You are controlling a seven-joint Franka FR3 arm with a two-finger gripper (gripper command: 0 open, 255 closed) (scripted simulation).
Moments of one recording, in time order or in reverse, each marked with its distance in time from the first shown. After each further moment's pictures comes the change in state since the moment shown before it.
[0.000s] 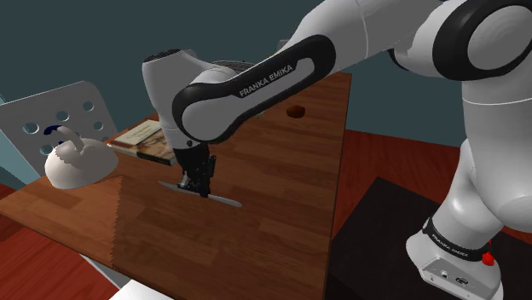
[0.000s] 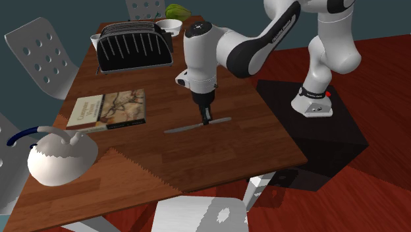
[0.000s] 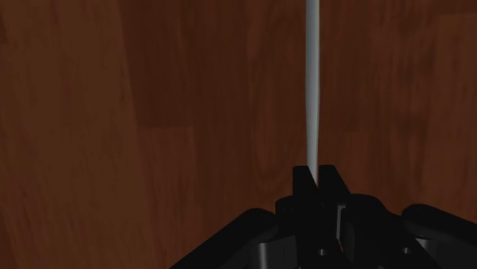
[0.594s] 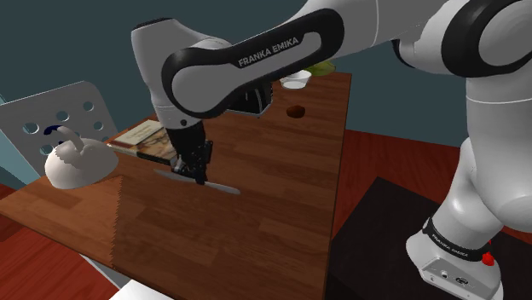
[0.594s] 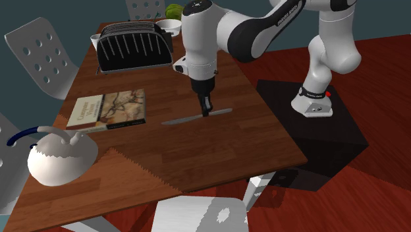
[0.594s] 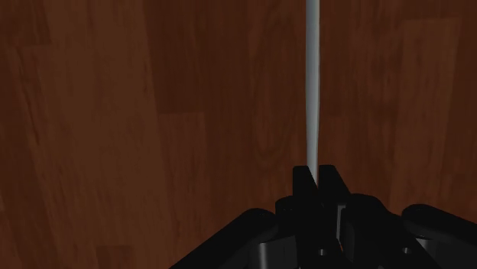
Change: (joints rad) arm 0.000 -0.028 0.006 0.081 0.012 -0.107 -0.009
